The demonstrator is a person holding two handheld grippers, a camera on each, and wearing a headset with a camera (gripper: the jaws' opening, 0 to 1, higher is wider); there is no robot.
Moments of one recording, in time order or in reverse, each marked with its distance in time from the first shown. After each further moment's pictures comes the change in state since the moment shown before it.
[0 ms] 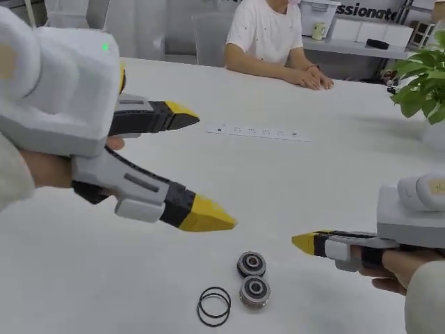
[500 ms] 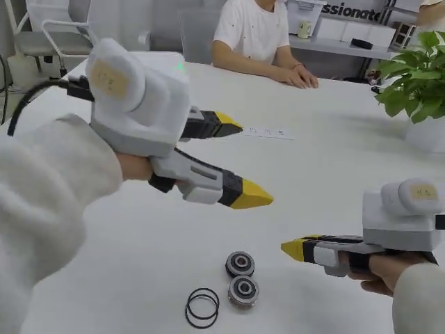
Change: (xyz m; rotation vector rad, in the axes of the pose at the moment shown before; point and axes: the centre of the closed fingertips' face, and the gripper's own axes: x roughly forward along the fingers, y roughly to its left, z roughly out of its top) left arm 0.073 0.005 -0.016 0.019 -0.048 -0.024; right arm 0.003 -0.004 -0.012 -0.033 0.038 -0.007
